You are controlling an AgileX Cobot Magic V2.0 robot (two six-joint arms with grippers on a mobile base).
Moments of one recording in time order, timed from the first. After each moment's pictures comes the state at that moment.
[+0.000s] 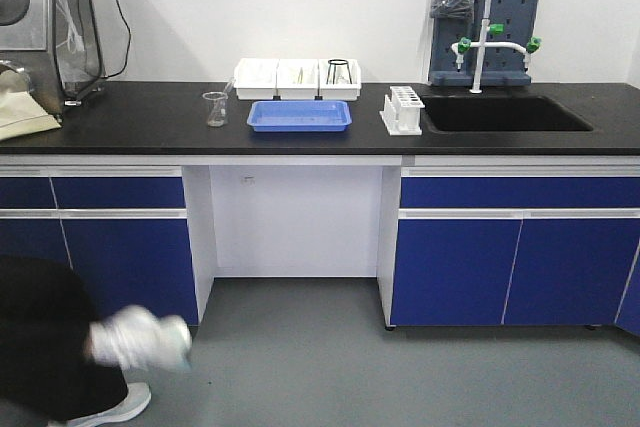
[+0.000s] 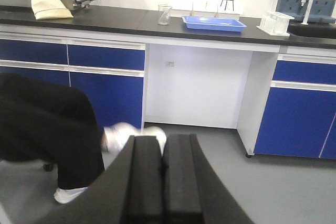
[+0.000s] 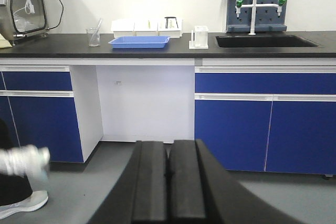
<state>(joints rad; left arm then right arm) -0.02 -0.01 0.03 0.09 0.15 -0.19 0.10 -0.01 0.03 -0.08 0.08 0.07</state>
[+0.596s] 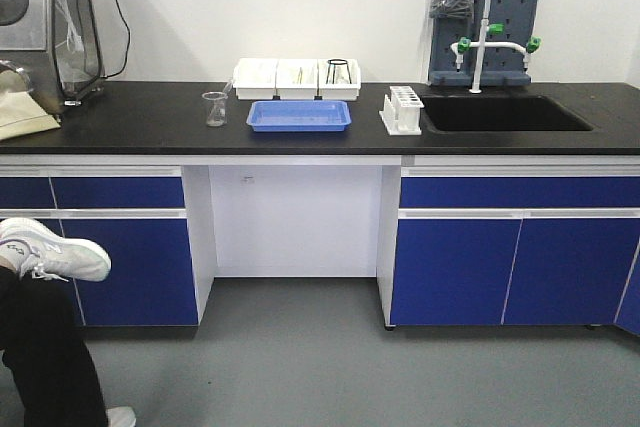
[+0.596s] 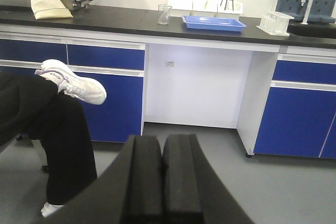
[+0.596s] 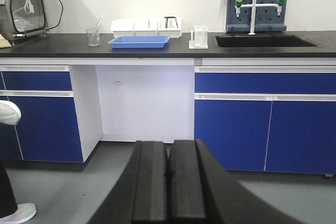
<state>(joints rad) -0.02 -0.01 0.03 0.09 0.15 -0.19 0.10 -0.01 0.03 -0.08 0.08 0.07</state>
